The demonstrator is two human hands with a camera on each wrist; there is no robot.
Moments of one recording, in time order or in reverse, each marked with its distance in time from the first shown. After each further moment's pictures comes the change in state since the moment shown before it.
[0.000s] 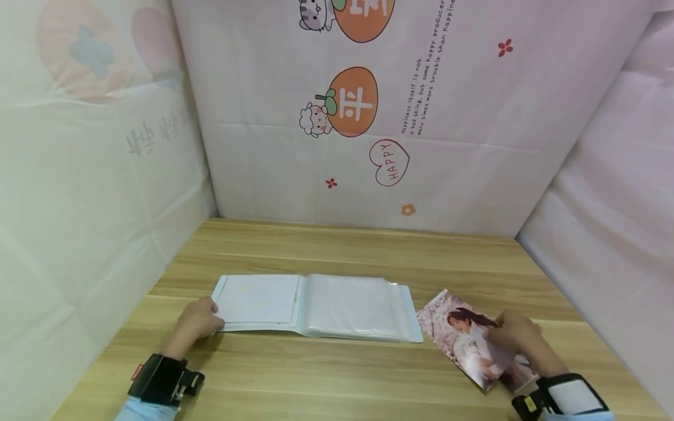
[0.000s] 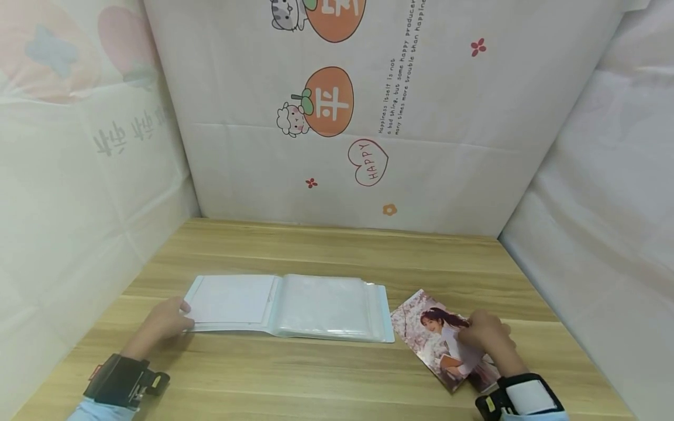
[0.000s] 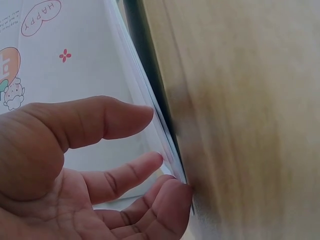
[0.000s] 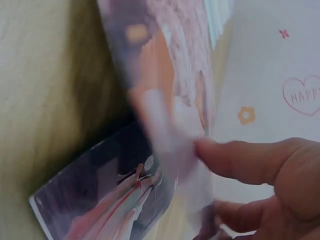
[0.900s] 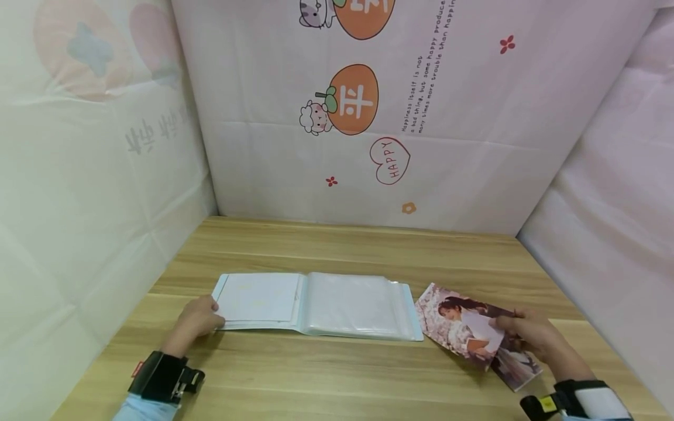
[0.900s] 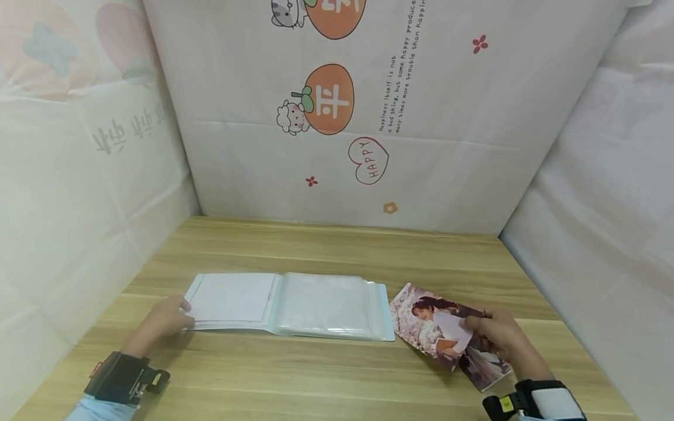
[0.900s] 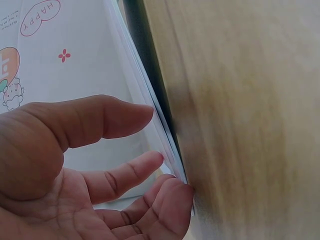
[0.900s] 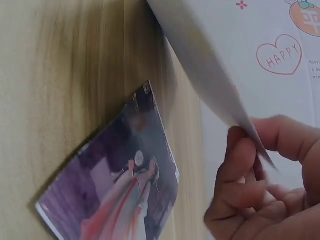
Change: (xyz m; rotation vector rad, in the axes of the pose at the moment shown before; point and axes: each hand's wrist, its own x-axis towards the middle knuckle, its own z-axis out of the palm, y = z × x) left_hand 0.001 0.002 -0.001 -0.024 -0.038 -0.046; right_hand -0.004 0.016 -0.011 0.688 -0.117 0.141
